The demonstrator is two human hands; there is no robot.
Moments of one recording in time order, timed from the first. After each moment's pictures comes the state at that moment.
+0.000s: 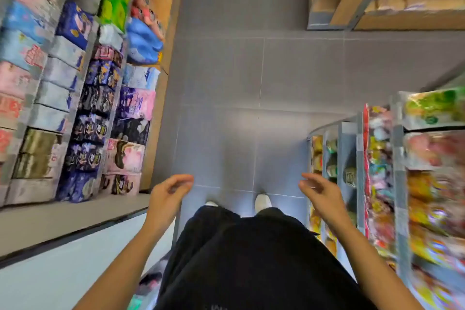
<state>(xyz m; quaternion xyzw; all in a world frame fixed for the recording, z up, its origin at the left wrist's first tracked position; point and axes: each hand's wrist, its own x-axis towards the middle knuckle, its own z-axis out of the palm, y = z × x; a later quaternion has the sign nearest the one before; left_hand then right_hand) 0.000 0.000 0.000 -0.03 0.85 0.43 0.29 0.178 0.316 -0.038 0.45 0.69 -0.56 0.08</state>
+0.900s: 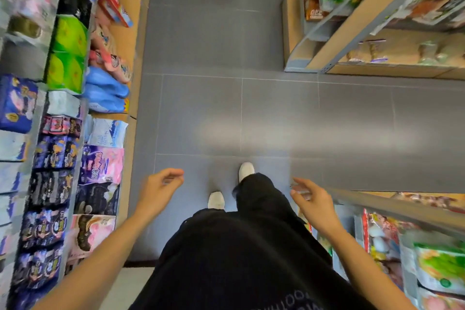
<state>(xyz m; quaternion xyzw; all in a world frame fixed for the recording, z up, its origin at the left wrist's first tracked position) -0.401 0.159 -0.034 0.03 0.84 0.39 0.37 -0.161 0.458 -0.010 0.49 0.73 -0.46 0.13</state>
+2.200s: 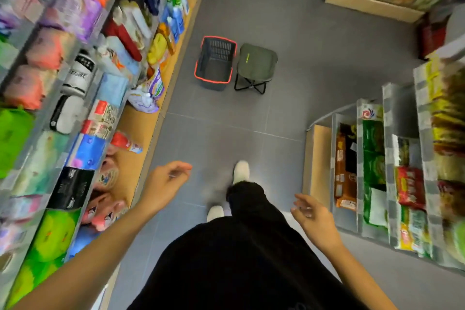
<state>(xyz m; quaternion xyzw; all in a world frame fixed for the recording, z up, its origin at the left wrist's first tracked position) -1.176 0.572 -0.023 0.08 0.85 0.45 0.28 -0.949 0.877 0.002 0.42 0.78 -0.43 0.16</state>
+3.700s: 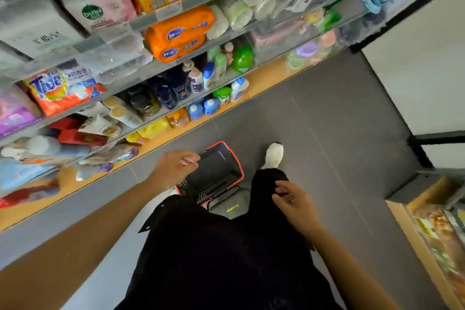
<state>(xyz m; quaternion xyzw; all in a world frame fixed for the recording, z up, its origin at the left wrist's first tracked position) -1.937 0.932 -0.133 -0.24 0.80 0.51 0.23 -1.982 1.275 -0.065 0.04 0.87 -0.32 0.38</state>
